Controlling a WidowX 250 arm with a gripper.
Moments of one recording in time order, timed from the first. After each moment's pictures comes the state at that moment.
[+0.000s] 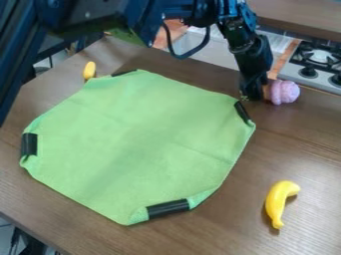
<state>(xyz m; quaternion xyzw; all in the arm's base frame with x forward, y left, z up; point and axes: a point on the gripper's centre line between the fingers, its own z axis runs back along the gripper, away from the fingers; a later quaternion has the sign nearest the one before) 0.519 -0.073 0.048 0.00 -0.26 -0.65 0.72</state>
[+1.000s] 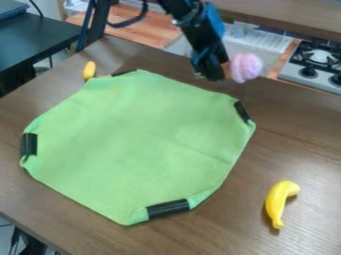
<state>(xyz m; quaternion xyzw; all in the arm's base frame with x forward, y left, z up) 0.458 -0.017 0.103 -0.04 -0.30 -0.62 0.72</state>
